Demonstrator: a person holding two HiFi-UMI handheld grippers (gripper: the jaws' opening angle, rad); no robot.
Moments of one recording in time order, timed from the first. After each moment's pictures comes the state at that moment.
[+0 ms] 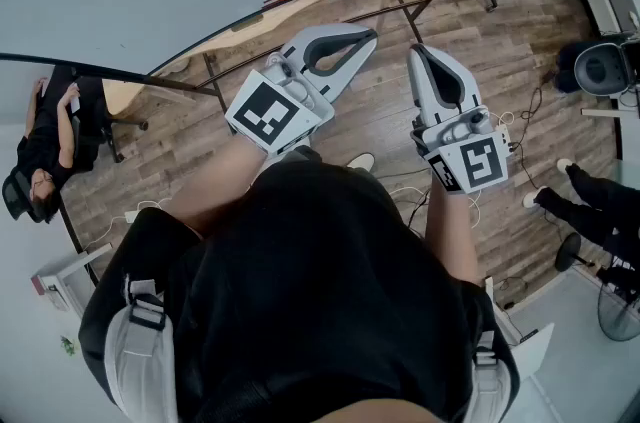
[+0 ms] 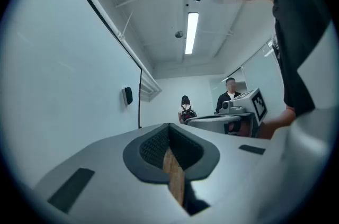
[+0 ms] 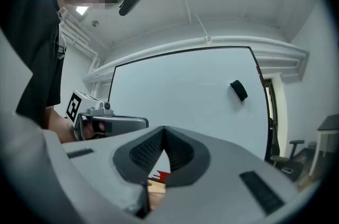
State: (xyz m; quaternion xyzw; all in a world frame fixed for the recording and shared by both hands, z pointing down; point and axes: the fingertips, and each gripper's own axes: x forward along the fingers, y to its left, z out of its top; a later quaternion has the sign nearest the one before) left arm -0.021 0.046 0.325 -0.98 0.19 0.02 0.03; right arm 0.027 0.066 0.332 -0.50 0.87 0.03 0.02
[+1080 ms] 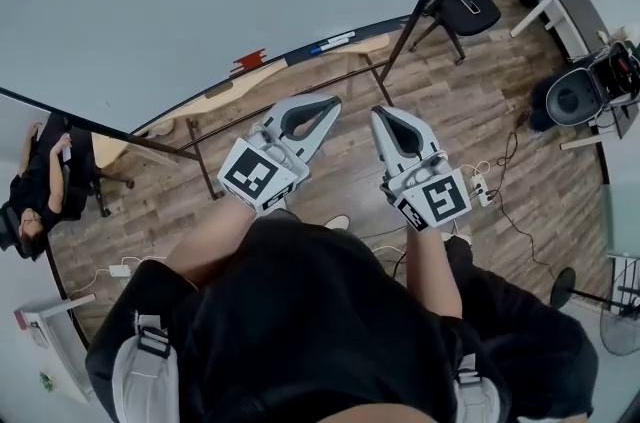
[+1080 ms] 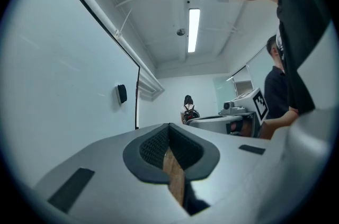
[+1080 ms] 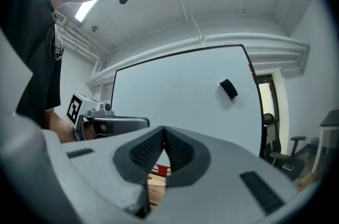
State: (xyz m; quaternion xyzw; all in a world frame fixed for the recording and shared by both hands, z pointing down) left arm 0.047 0.072 0.332 -0.98 0.21 0.02 0.02; right arm 0.097 0.092 0.339 -0.47 0.88 0.01 0.02
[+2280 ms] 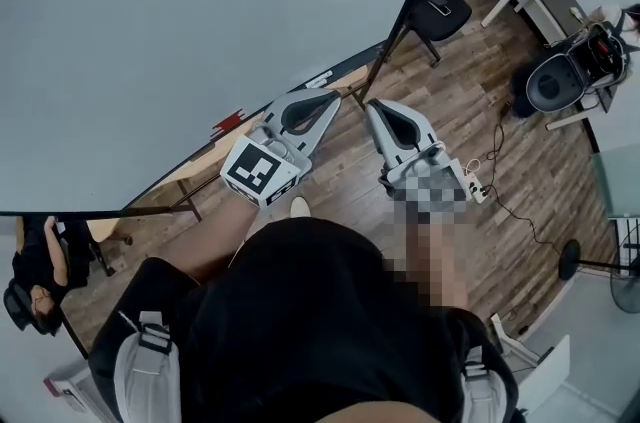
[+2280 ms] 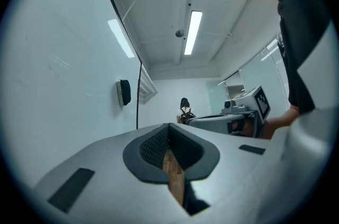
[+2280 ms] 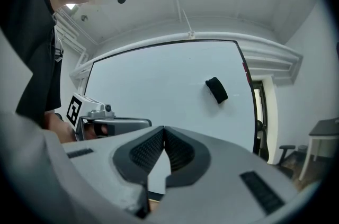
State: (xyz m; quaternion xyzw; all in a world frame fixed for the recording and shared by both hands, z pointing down) left arm 0.085 -0.082 0.310 -0.99 0.14 0.04 0.03; right arm 0.121 -0.055 0.305 -0.53 0.85 0.03 0.03
